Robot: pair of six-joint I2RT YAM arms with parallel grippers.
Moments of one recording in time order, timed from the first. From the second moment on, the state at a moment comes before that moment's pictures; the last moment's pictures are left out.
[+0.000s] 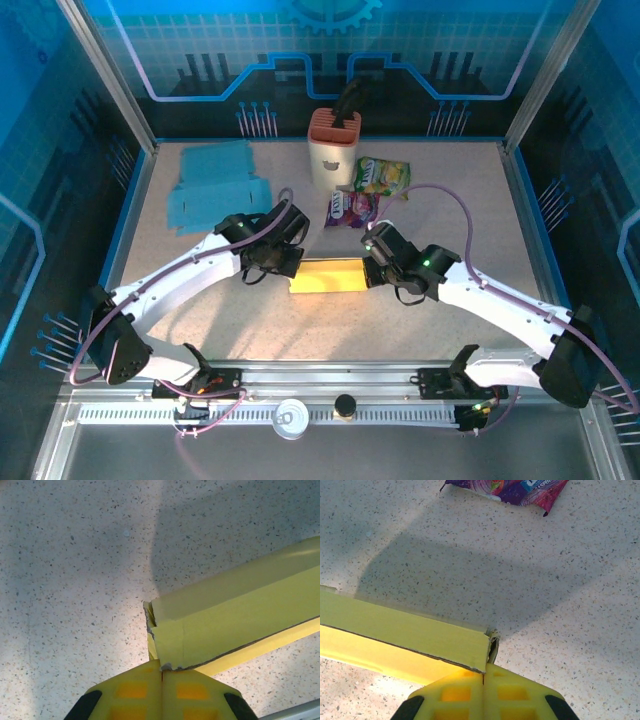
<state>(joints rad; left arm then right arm) -0.72 1.41 1.23 -1.04 -0.11 -0.46 0.81 1.22 0.95 -0.73 0.26 0.50</state>
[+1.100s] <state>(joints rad) -0.57 1.35 1.14 -0.94 0.14 -0.54 0.79 1.26 1.01 -0.78 0.21 0.44</state>
